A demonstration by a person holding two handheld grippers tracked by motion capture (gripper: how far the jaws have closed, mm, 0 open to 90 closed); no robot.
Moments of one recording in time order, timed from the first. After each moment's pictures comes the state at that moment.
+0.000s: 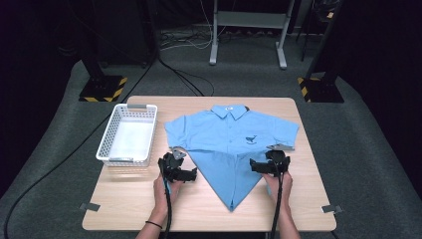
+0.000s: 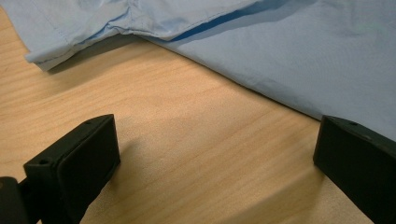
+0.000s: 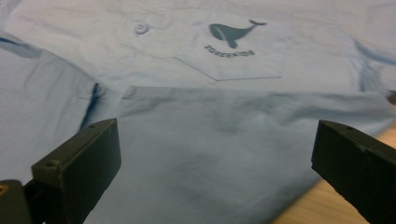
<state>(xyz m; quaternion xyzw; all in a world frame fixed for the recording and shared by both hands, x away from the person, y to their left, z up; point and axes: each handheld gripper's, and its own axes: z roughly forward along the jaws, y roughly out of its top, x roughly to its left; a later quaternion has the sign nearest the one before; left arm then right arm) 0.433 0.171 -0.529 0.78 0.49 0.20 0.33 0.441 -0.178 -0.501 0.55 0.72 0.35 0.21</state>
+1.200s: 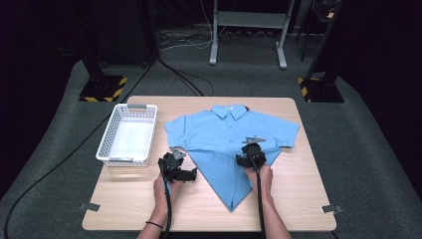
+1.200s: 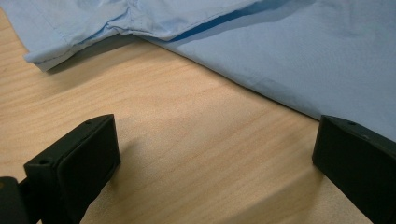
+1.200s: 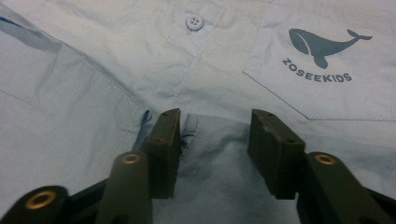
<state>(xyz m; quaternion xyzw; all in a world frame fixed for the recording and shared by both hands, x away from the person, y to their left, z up) 0.433 0.171 -0.529 0.78 0.49 0.20 0.33 0.473 -0.118 -0.512 0.53 0.77 0.31 0.20</state>
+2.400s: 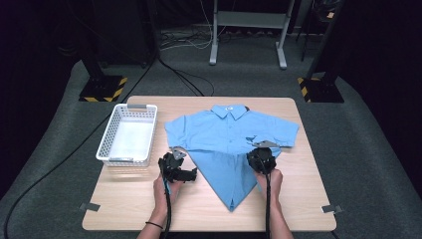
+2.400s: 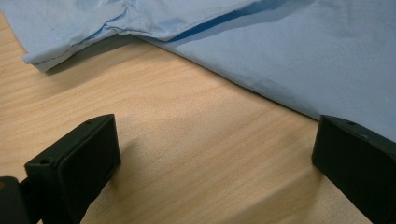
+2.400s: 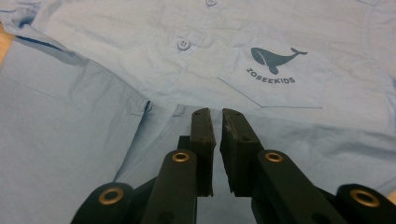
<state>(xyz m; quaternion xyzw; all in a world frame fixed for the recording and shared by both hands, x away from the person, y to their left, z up) 0.433 0.171 -0.529 0.78 0.49 0.20 0.33 0.439 -0.143 -0.486 0.52 0.75 0.35 0.23</state>
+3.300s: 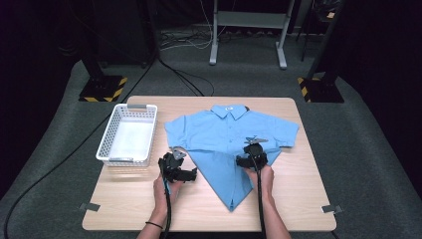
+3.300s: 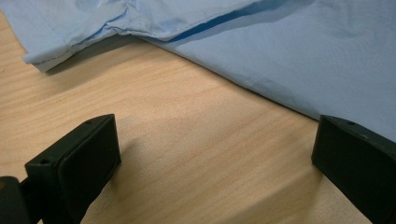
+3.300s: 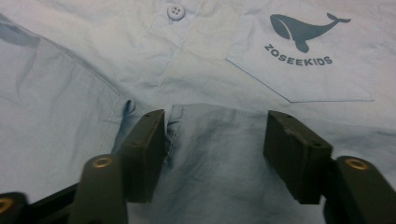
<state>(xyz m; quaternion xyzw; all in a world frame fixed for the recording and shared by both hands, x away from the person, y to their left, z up) 0.433 0.171 -0.529 0.78 0.49 0.20 0.33 0.470 -0.123 -0.512 0.55 0.76 0.29 0.20</state>
